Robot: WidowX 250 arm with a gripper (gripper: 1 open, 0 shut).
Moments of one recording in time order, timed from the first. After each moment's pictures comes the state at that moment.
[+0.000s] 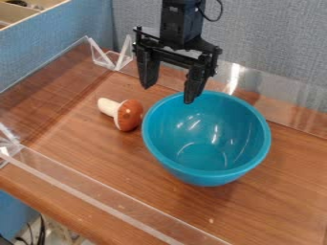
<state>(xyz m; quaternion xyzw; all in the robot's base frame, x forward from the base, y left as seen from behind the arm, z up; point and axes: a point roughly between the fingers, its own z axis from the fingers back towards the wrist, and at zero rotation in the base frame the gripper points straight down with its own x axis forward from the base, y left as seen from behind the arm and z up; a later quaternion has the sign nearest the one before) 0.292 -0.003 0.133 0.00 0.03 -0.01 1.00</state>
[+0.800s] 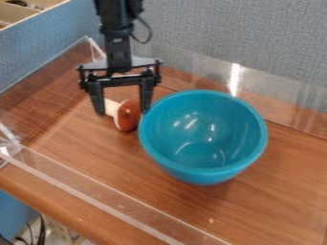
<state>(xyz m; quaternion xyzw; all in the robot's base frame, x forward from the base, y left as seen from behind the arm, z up) 0.284 0.076 0.080 -0.03 0.04 0.36 0.93</state>
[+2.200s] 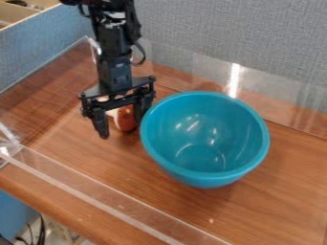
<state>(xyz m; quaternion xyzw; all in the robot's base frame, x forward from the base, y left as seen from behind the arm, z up) 0.282 0.064 0.057 -0.02 0.04 0.50 0.87</state>
